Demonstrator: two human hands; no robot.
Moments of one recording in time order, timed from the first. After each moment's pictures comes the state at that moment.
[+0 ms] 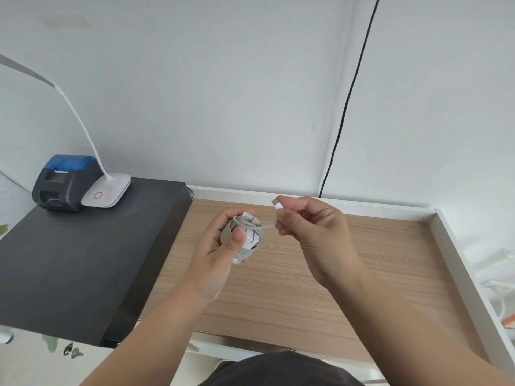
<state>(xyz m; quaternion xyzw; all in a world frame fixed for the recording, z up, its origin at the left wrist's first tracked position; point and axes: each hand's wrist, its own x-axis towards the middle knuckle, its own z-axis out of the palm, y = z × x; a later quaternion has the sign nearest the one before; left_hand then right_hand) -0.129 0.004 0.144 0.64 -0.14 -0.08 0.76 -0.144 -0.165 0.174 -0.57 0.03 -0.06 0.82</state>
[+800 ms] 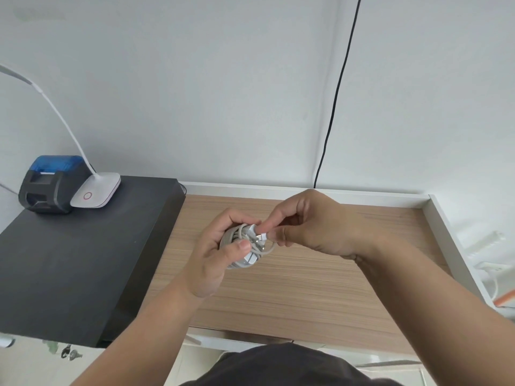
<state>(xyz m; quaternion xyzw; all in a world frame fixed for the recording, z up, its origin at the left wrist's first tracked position) -0.122 0.003 0.137 0.64 -0.26 -0.11 0.71 -0.134 -0.198 0.202 -0.80 -0.12 0.16 0.57</state>
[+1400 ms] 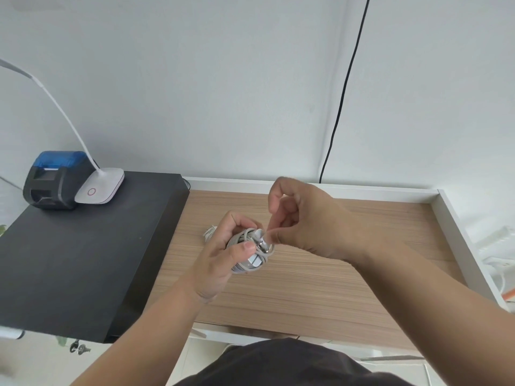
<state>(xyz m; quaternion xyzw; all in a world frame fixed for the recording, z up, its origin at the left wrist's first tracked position) -0.123 0.012 0.124 0.63 -0.19 -0.19 0.73 -0.135 -0.180 0.204 -0.85 -0.09 0.11 0.51</state>
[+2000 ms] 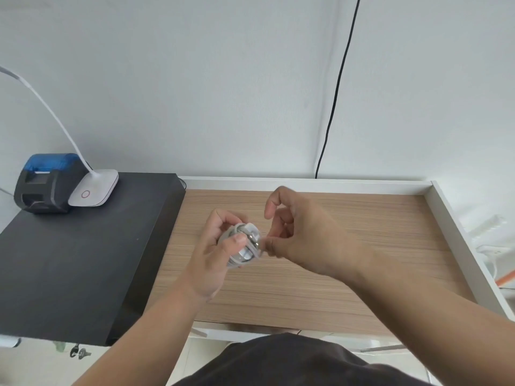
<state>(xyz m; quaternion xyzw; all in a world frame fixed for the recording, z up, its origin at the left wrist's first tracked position) -0.123 0.016 0.120 0.62 -0.15 -0.15 0.75 -0.156 -0.161 0.186 -0.84 -0.05 0.08 0.53</state>
